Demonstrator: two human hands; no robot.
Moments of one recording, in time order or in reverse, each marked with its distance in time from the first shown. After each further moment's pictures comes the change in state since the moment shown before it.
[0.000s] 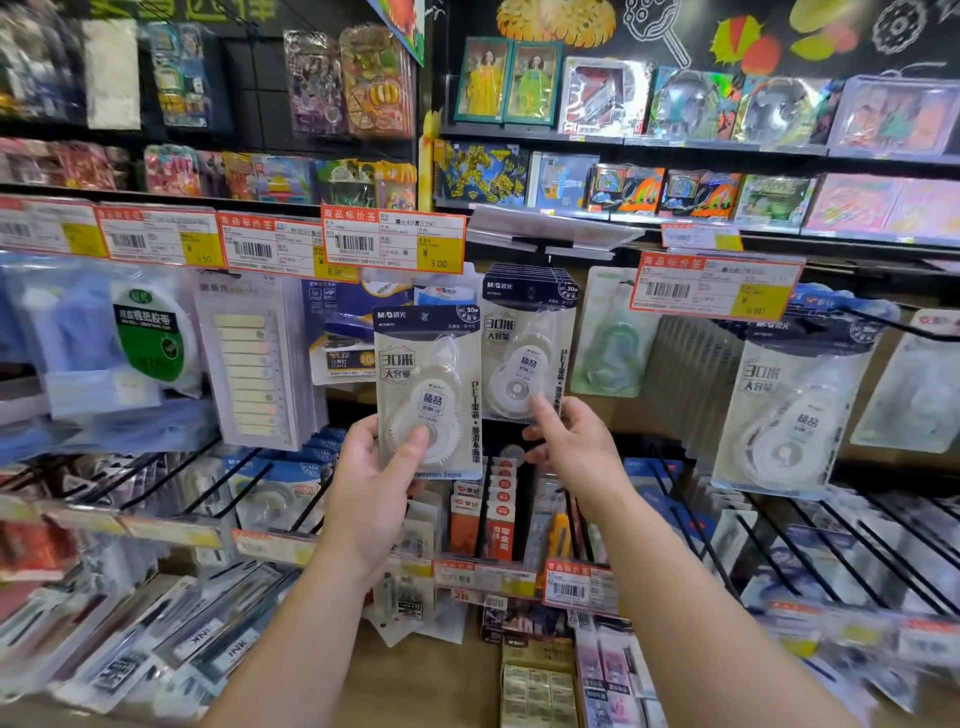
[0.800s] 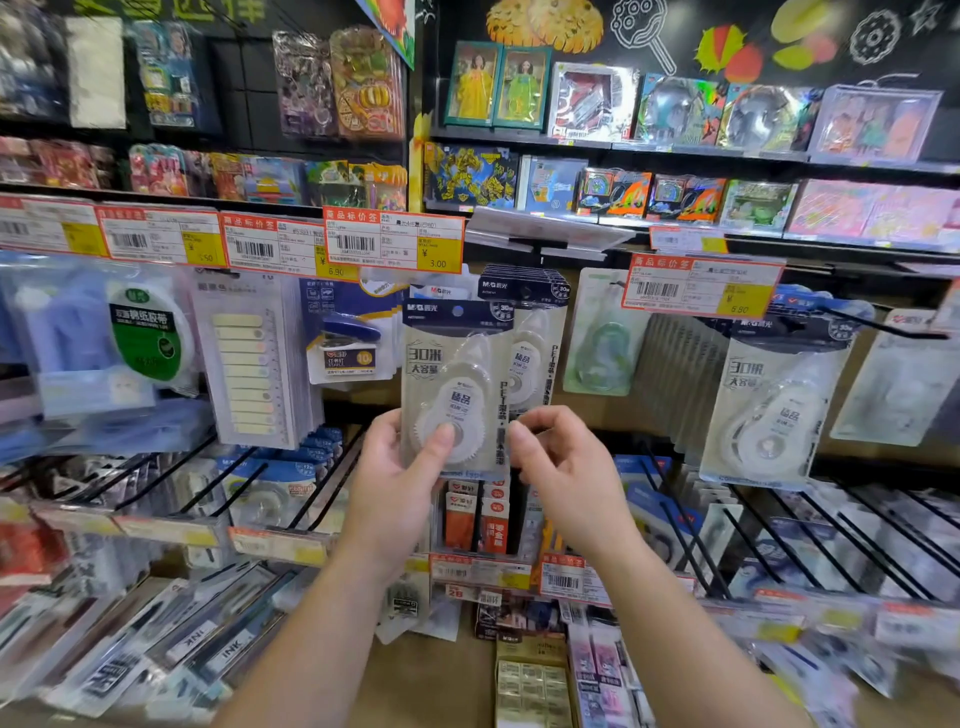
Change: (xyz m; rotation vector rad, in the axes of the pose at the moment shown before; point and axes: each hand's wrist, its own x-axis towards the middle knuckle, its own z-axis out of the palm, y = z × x) left_hand -0.013 0.010 0.017 0.008 -0.058 0.004; right_hand -0.064 -0.018 -0.002 -0.095 -0.027 -0.224
